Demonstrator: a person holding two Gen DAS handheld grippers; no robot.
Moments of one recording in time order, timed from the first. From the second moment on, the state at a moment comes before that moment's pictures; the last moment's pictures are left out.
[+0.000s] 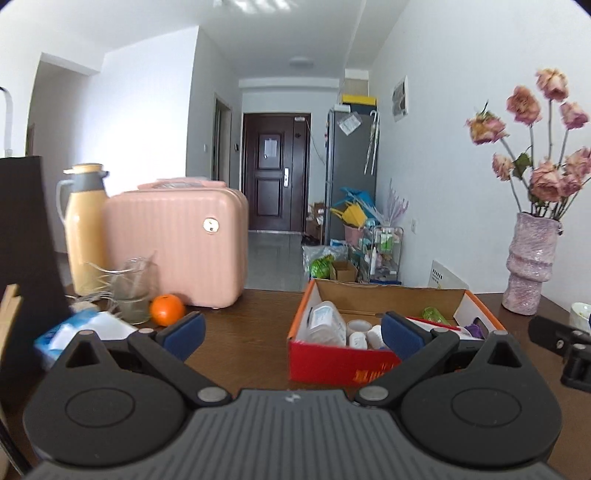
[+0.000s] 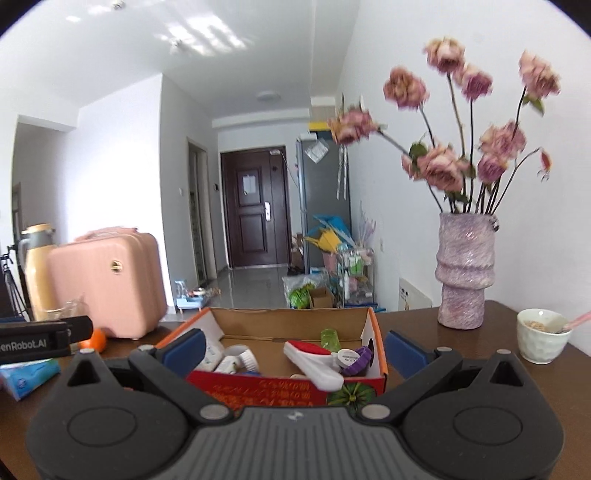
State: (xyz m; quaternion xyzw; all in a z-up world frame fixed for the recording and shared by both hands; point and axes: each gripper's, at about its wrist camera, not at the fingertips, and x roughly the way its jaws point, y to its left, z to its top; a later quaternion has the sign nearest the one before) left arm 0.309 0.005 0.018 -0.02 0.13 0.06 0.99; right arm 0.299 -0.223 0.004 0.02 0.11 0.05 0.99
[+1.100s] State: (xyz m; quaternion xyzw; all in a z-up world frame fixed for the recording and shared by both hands) left arm 0.091 0.012 -0.029 0.00 0.09 0.08 0.99; right arm 0.096 -0.223 -0.038 0.00 0.10 0.06 0.99
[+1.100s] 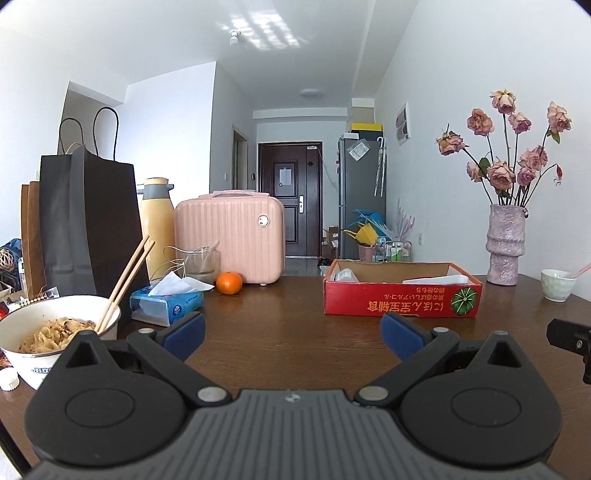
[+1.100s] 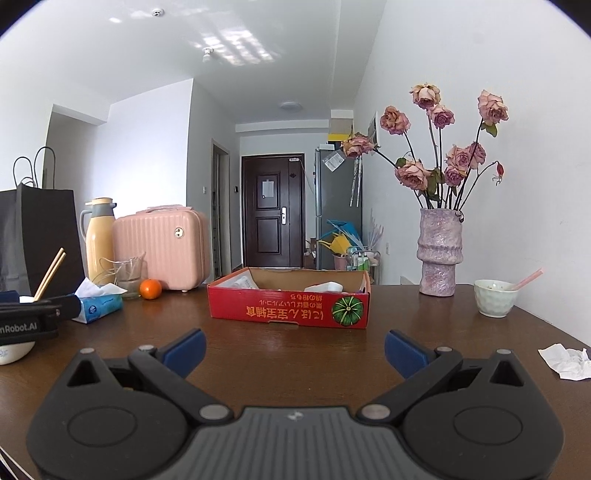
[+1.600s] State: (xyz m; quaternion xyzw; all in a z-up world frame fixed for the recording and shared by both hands) left arm 0.091 0.012 -0.031 0.00 0.09 0.08 0.99; right arm 0.095 -0.223 -0.038 0.00 0.10 0.06 0.99
